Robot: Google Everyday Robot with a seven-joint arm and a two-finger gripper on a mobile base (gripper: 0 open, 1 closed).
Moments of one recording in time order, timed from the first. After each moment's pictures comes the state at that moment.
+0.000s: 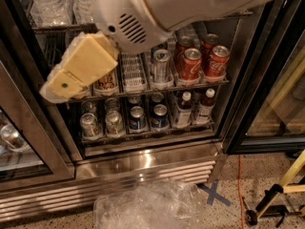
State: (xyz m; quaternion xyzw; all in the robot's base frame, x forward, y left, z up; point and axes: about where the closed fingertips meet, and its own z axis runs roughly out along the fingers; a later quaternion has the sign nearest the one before) arm 0.418 0.111 1.063 -0.60 0.64 0.24 0.42
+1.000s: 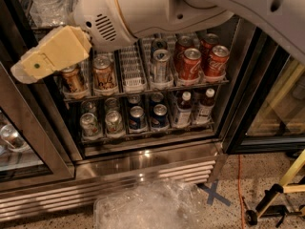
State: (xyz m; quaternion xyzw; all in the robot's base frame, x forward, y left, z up) arm 0.452 0.167 1.054 -0.55 0.62 0.37 0.41
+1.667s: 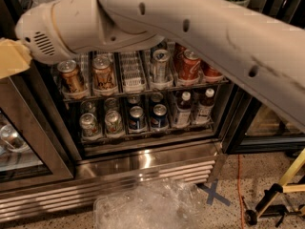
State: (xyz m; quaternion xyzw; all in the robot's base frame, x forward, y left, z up) arm 0.456 0.264 1.039 -0.54 0.59 0.42 0.43
